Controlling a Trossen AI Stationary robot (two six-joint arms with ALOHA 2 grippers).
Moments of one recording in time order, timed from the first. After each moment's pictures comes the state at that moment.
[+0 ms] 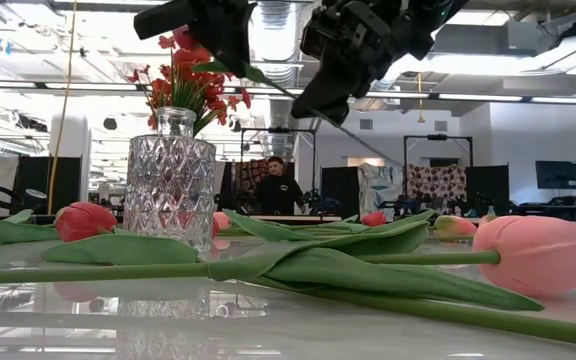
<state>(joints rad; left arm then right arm) -0.26 1.77 1.63 -1.19 -0.74 0.47 -0.16 1.66 1.18 -0.23 -0.39 -0.01</state>
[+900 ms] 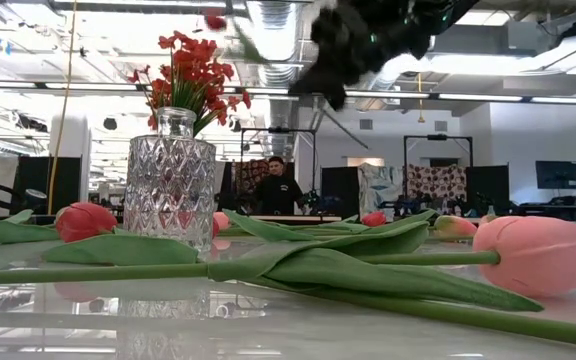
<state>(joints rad) -0.38 1.37 1.62 -1.32 -0.84 0.02 -0.28 1.59 1.18 -0.08 -0.38 0.01</state>
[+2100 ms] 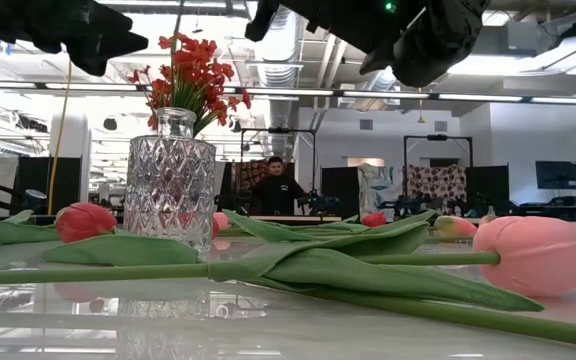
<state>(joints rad) -0.48 0.58 0.29 0.17 -0.59 0.00 0.18 2.07 1.16 1.38 -0.07 0.13</state>
